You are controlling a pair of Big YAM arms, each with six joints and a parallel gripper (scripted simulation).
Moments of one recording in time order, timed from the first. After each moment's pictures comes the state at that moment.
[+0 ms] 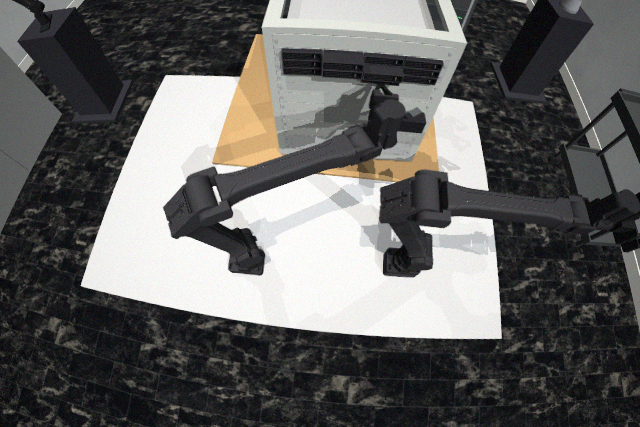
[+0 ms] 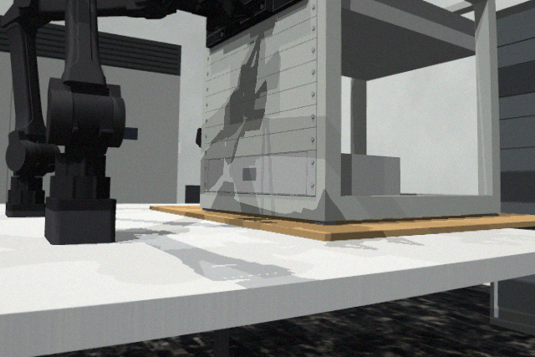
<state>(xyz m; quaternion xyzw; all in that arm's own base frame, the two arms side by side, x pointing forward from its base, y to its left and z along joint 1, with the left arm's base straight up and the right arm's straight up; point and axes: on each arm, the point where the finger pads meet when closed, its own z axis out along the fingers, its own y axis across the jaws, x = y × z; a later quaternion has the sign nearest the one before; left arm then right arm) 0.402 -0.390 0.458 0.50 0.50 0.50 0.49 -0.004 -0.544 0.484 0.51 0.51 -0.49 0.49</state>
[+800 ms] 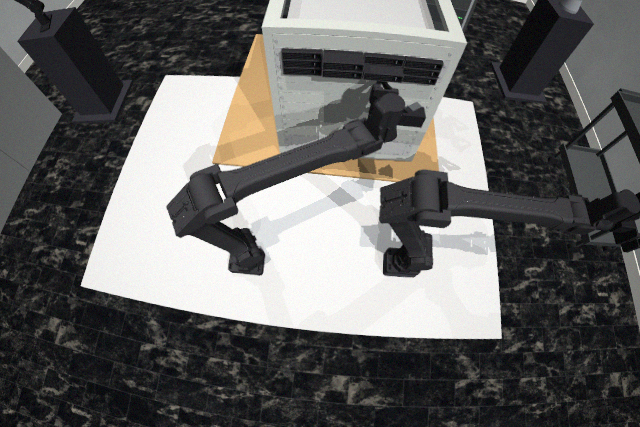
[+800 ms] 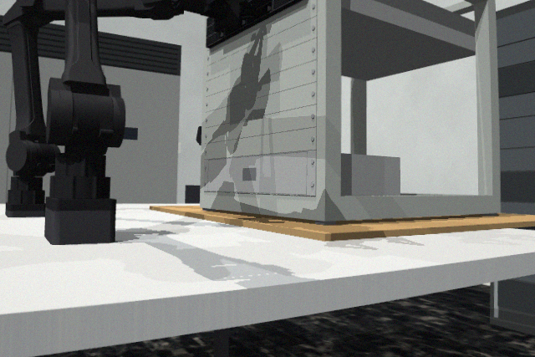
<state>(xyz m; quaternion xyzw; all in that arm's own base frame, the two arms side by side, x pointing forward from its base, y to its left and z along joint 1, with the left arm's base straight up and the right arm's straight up) 0.421 -0.392 0.459 0.50 0.50 0.50 0.49 -0.004 -0.544 0.484 0.51 0.51 -0.49 0.49</state>
